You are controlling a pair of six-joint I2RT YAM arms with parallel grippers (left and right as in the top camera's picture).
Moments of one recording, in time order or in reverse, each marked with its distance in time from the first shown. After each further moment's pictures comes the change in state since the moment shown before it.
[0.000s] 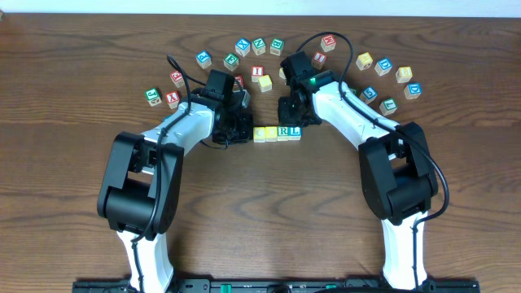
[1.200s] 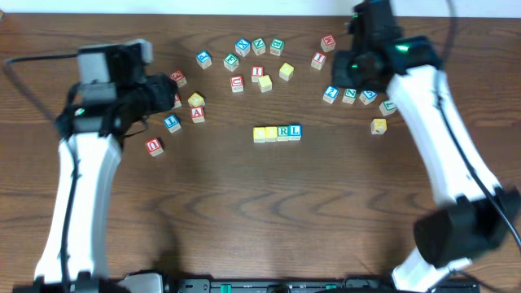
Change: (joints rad) left arm 0.377 -0.595 0.024 -0.167 -0.083 0.076; right arm -0.201 -0.379 0.174 -0.300 0.047 -0.102
